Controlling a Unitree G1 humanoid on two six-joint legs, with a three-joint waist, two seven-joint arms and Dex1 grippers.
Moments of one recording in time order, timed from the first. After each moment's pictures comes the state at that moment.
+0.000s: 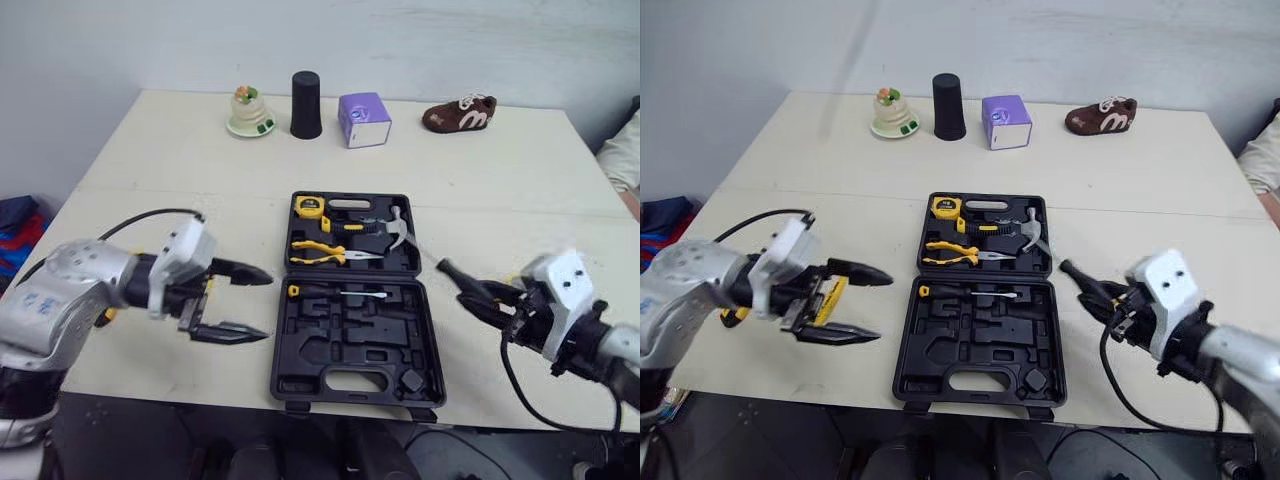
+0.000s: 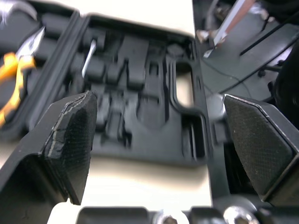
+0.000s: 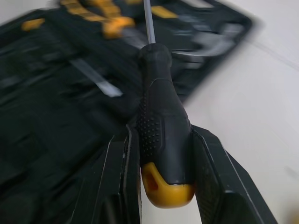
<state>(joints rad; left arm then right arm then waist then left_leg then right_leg) -0.30 0.99 0.11 -0.34 -0.68 0.64 -1.26 0.00 -1.01 -0.38 -0.64 0.75 0.88 0.79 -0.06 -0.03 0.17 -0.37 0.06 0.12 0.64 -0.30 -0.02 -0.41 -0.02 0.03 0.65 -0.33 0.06</state>
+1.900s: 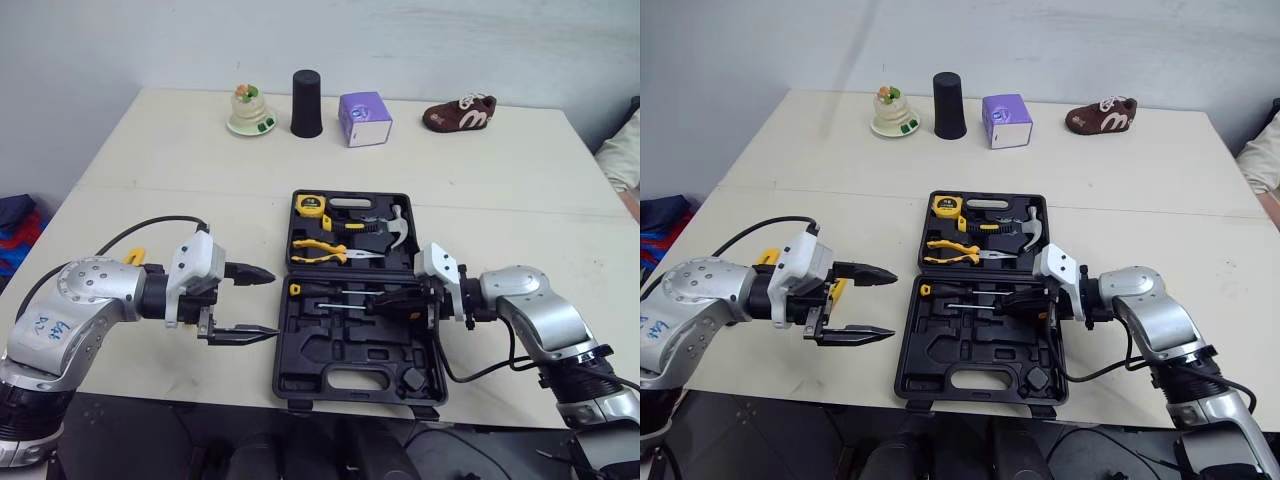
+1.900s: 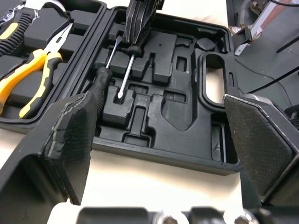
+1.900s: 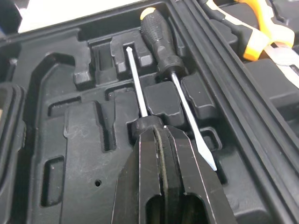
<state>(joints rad) -0.30 0.90 0.05 -0.38 -0.62 0.58 -1.12 -0.47 -0.70 0.22 0.04 0.30 0.38 1.21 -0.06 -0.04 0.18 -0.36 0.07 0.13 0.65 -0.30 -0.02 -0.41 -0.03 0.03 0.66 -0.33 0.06</state>
